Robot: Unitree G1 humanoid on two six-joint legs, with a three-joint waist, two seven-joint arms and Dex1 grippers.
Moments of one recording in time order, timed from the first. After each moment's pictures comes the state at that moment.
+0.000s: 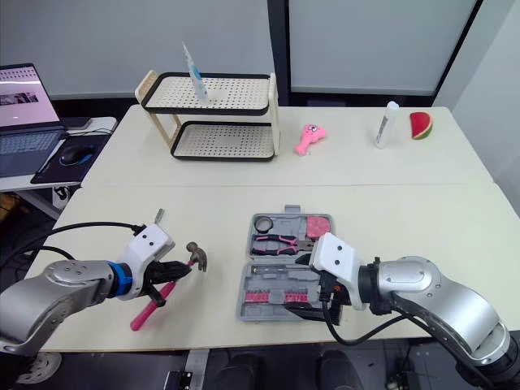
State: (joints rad) left arm -0.10 0.95 -0.02 -0.36 -0.56 0.95 -0.48; right arm -0.26 -0.78 0.24 -0.77 0.59 0.89 0.71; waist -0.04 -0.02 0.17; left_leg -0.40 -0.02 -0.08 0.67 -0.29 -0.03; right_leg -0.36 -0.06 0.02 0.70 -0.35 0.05
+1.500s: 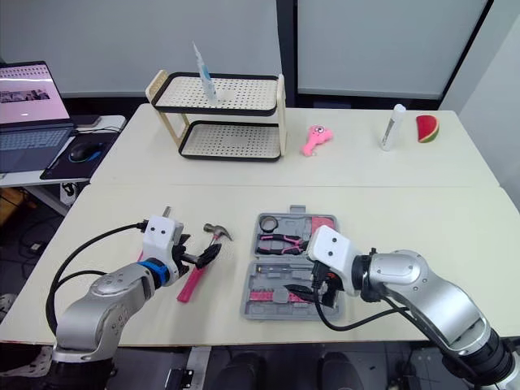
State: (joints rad) left arm -0.06 0.47 0.12 -0.34 -0.33 0.74 -0.38; right arm -0.29 -0.71 0.29 -0.69 0.41 0.83 0.69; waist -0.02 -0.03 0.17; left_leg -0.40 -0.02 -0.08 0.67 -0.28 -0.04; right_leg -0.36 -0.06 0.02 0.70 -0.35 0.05
